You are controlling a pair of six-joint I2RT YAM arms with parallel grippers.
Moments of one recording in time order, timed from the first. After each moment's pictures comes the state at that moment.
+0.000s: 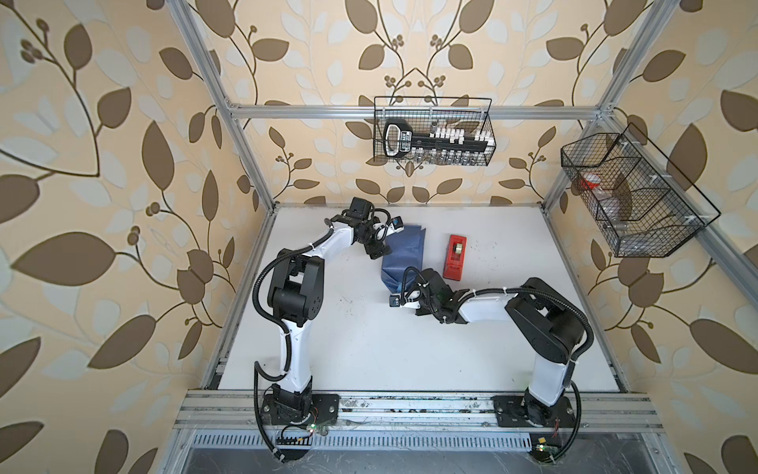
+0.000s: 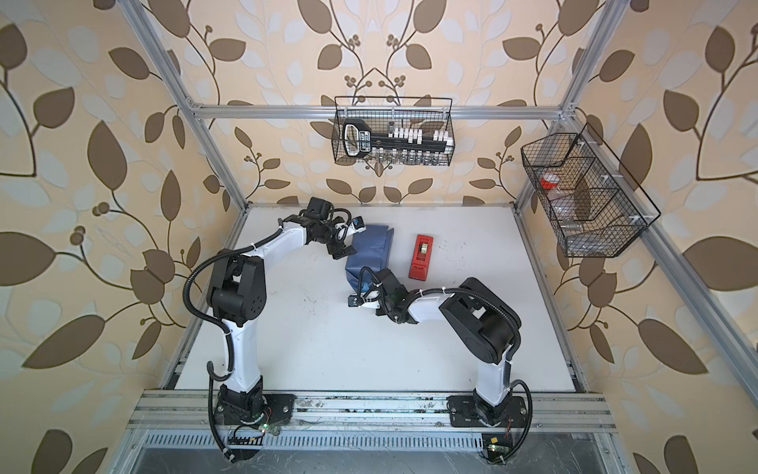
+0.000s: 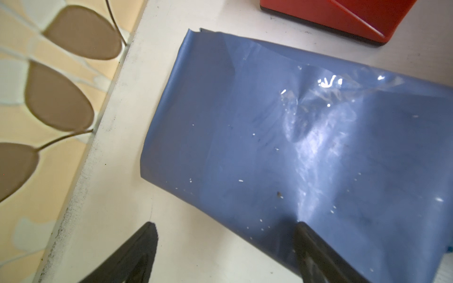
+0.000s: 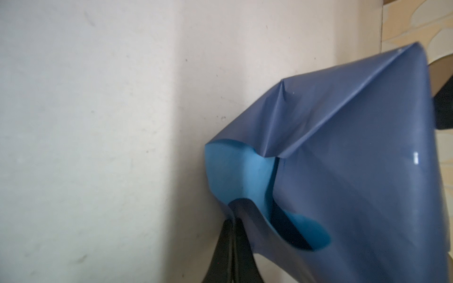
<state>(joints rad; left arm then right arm) -0.28 2.07 1.65 -0.52 0.39 0.91 0.74 1.87 0.89 0.19 0.12 -0.99</state>
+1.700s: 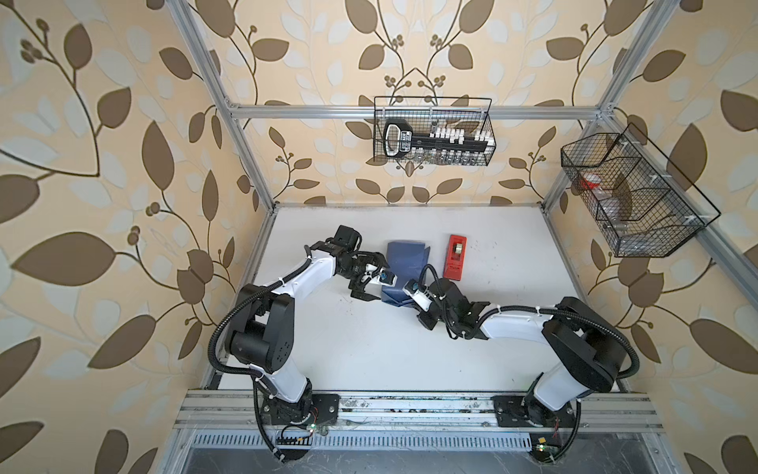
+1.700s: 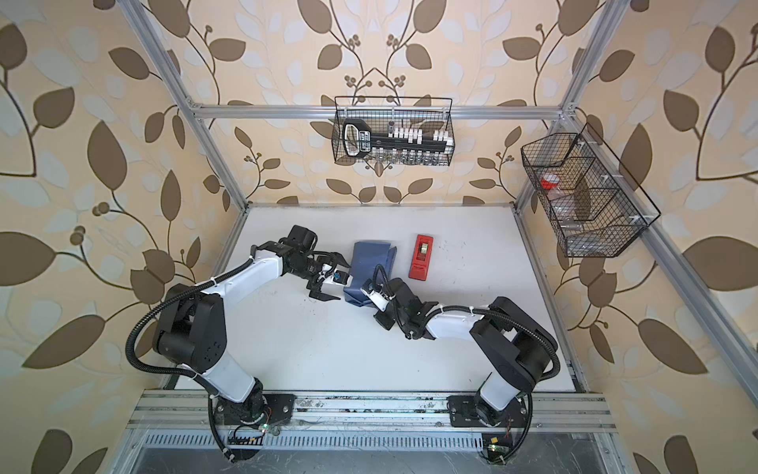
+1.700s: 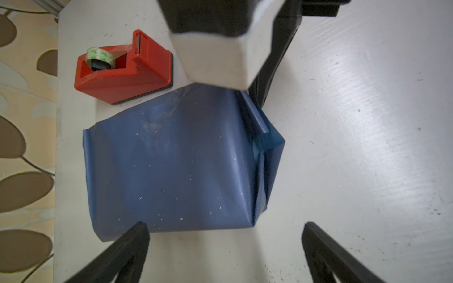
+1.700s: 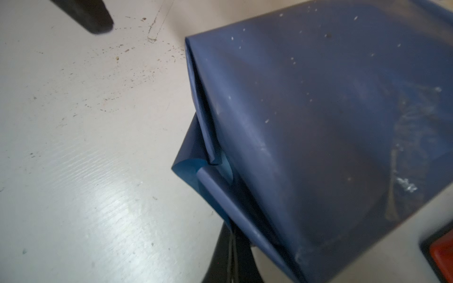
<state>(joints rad) -0.31 1.65 1.14 -0.65 0.63 1.57 0.77 1.62 0.68 0.22 -0.02 -0.13</state>
